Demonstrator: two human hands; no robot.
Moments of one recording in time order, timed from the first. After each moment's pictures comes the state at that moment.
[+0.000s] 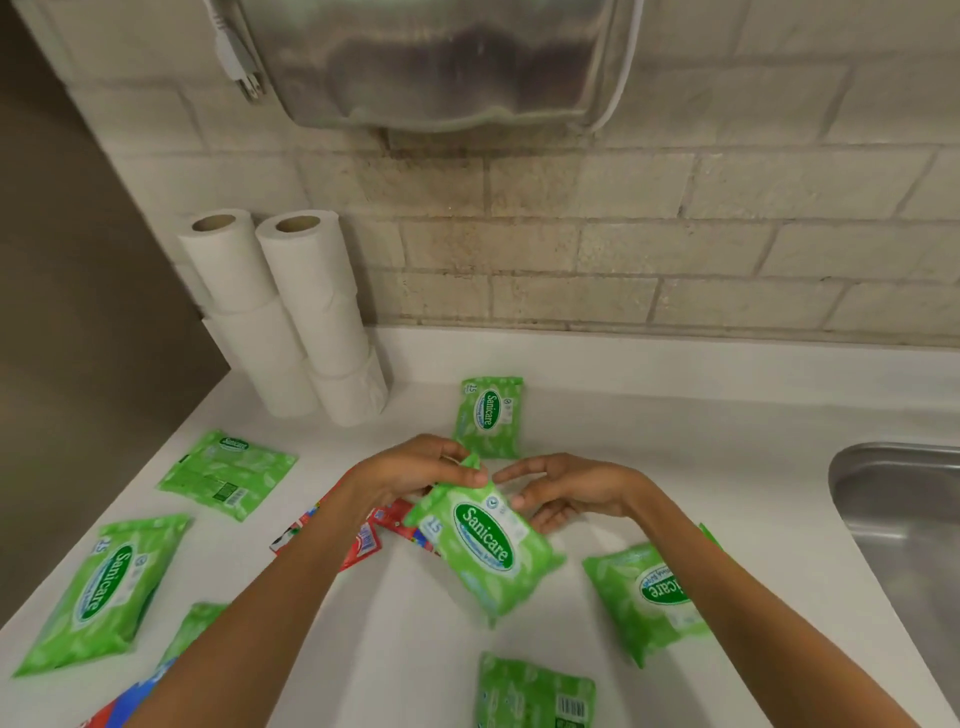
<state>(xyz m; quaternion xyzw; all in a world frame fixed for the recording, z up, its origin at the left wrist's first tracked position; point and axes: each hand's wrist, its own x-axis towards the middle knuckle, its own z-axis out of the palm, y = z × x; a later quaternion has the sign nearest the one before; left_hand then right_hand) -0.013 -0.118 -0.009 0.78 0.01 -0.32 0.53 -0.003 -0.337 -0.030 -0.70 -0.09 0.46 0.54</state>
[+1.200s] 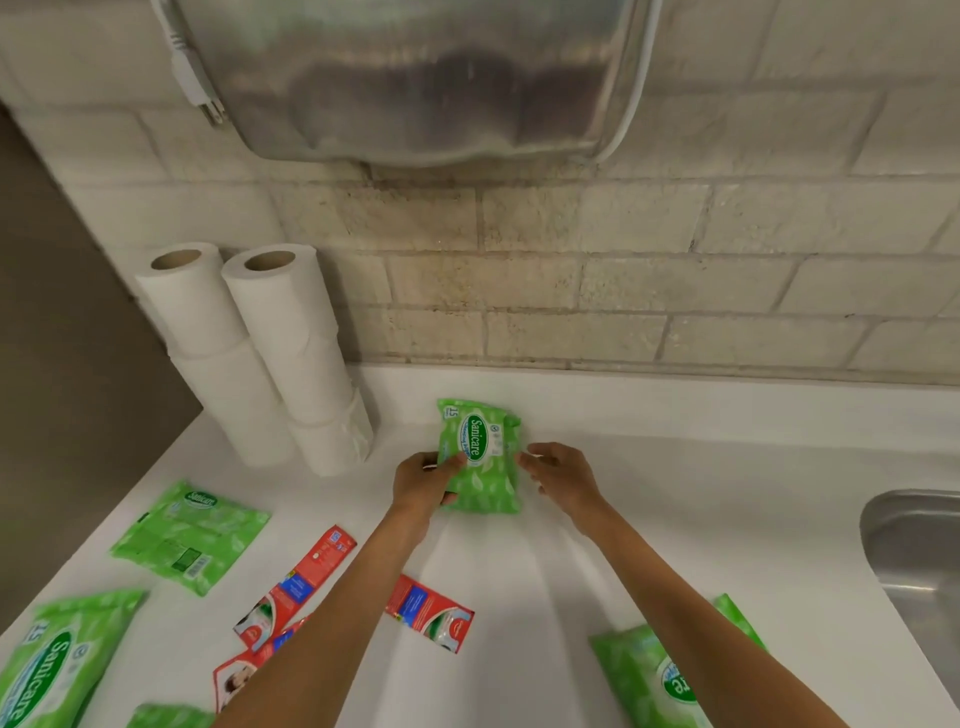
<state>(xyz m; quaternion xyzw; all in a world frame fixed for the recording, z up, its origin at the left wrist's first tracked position) 0.057 -0.140 -0.065 0.71 0.23 -0.04 0.67 0.067 -0.311 -0.065 -0.80 0.10 0.09 0.58</state>
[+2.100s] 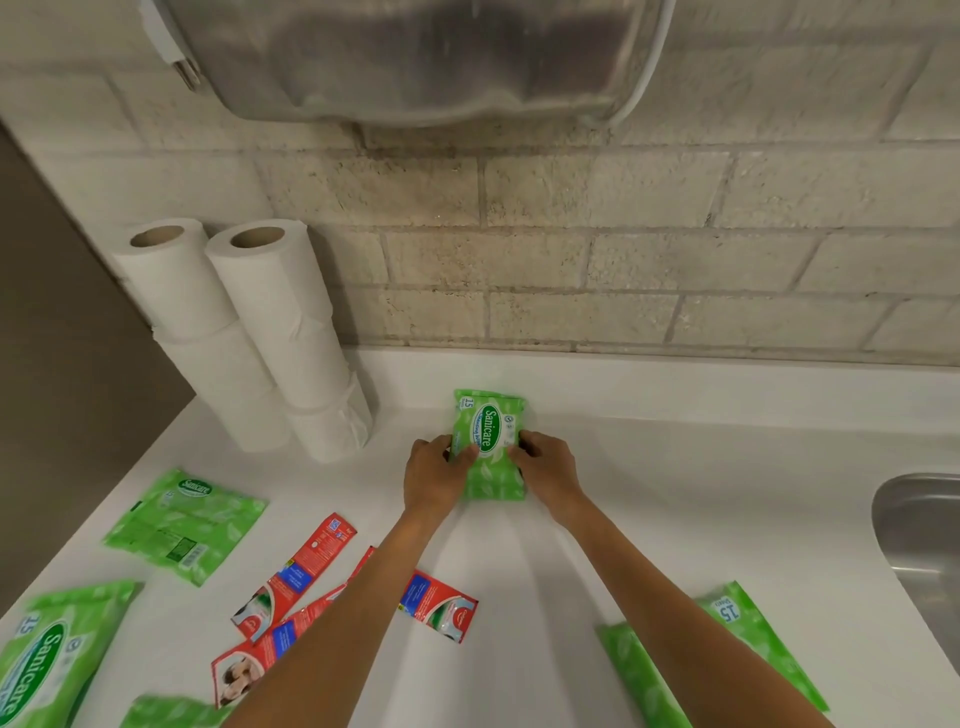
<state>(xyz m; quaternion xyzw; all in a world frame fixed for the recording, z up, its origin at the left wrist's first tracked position) 0.064 -0.148 -0.084 0.88 0.14 0.00 0.45 0.066 -0.285 -0.073 -0.82 0.10 0.08 0.55</state>
